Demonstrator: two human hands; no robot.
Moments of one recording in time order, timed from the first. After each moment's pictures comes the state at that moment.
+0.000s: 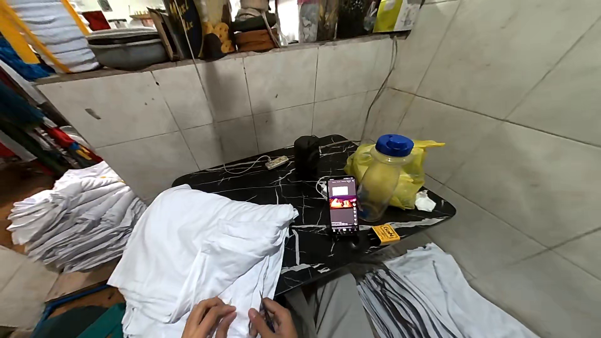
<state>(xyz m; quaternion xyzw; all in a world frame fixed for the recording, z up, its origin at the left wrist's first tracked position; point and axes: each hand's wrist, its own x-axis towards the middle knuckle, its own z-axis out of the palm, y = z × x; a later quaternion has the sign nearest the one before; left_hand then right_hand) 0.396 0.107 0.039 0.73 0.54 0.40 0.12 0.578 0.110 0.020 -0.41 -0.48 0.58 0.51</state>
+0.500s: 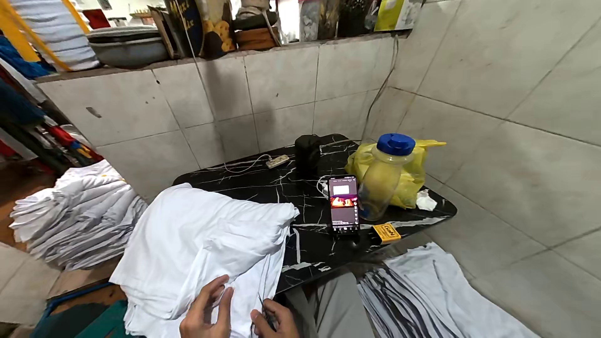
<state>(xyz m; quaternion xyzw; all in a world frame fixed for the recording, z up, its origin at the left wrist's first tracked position) 0.424 0.124 0.051 0.61 0.58 0.53 0.15 0.583 0.111 0.010 -0.45 -0.52 0.57 0.46</state>
